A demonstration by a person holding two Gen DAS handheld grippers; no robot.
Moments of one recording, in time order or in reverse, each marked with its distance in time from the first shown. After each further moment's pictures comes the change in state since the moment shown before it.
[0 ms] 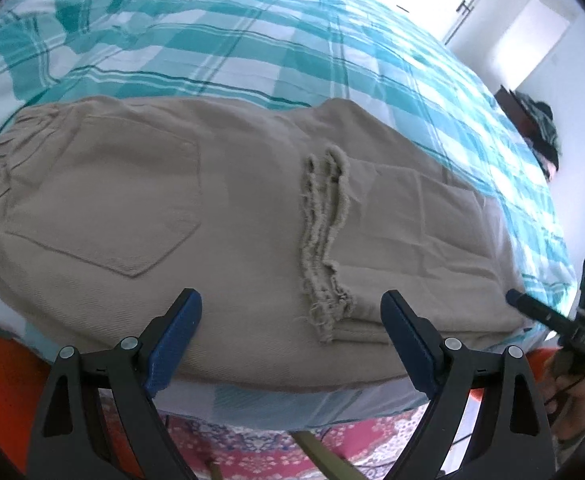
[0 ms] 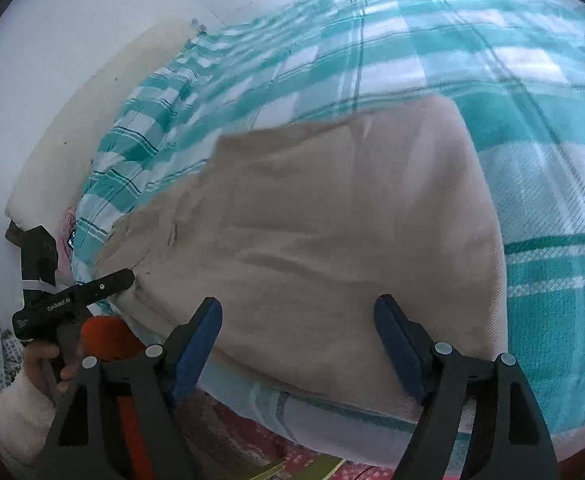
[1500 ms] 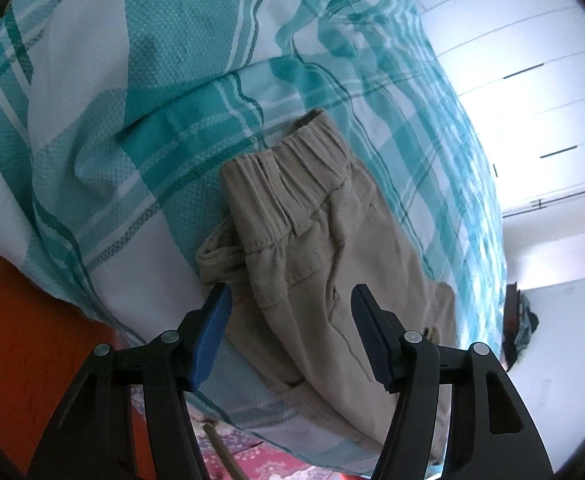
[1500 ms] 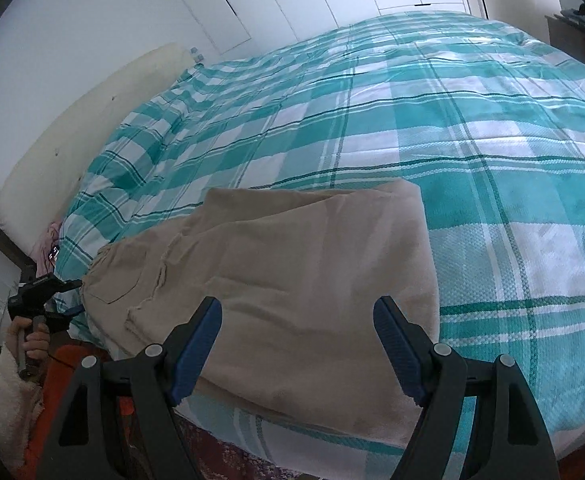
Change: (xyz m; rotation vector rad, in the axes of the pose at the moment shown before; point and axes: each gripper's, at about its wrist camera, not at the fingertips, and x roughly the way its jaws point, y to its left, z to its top) left arm -0.047 0.223 0.005 -0.696 -0.111 -0.084; right arm -0.047 0.004 0.014 -0.064 -0.167 -0.102
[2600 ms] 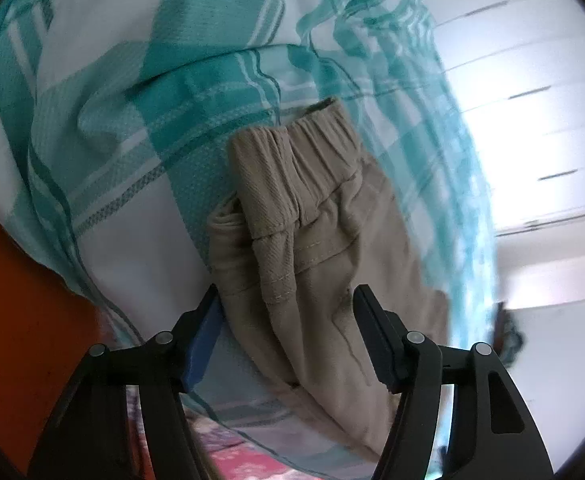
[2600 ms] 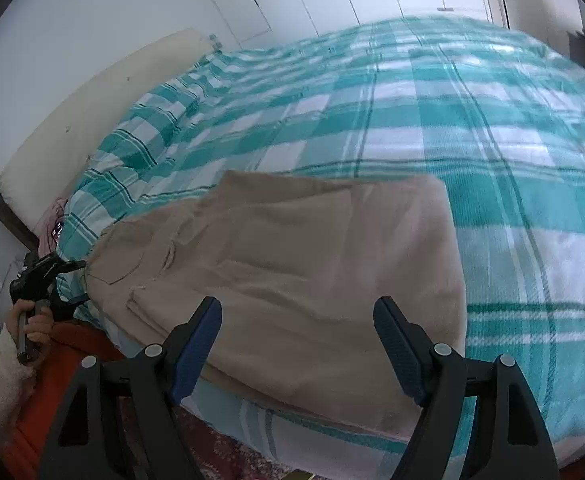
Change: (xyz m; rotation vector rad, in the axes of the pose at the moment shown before) left arm 0.008 0.007 -0.013 -0.076 -0.016 -0.003; right arm 0.008 0.019 -0.008 -0.087 0.009 0.017
